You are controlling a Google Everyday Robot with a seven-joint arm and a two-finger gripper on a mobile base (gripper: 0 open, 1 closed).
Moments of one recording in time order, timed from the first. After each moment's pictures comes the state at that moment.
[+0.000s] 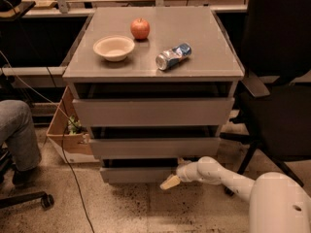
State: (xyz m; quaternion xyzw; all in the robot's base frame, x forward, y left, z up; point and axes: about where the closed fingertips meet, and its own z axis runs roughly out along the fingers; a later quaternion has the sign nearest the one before) arm 0.662 -0.083 0.256 -0.45 0.80 0.20 0.35
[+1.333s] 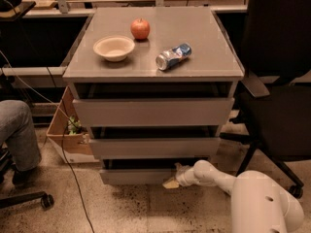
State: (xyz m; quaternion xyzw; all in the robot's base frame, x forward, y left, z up) arm 0.658 -0.094 0.184 -0.46 0.81 0.18 0.30
